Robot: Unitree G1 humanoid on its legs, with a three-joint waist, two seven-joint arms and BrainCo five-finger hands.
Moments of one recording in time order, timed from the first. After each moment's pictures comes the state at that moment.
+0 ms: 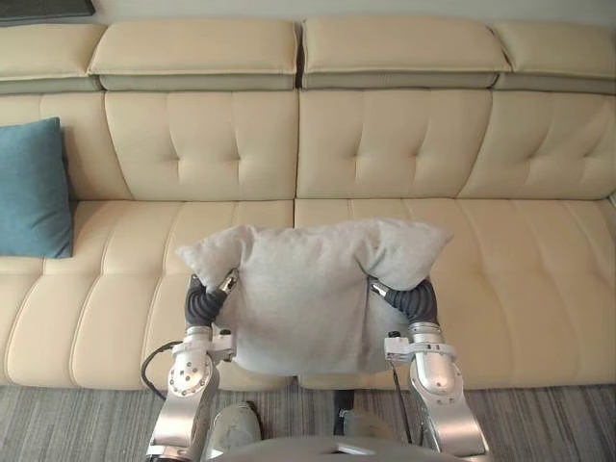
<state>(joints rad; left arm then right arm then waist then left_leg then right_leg) 0.23 0.05 -0.13 -0.06 -0.11 -0.11 0.21 0.27 -0.12 0.12 -0.29 -0.16 -0.06 -0.22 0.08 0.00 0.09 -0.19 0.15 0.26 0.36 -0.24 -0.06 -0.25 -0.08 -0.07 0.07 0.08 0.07</state>
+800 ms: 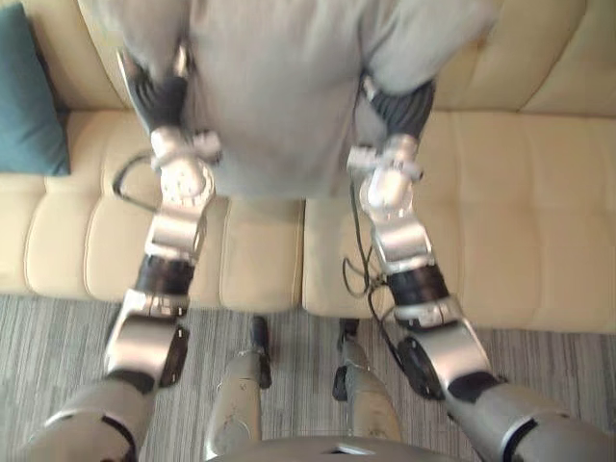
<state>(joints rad) -0.95 0.29 -0.05 0.30 -0.02 -0.10 0.67 -0.93 -0.07 0.06 0.21 -0.21 -0.04 -0.66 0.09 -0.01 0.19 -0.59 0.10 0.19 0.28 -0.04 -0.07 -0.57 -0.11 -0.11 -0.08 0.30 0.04</state>
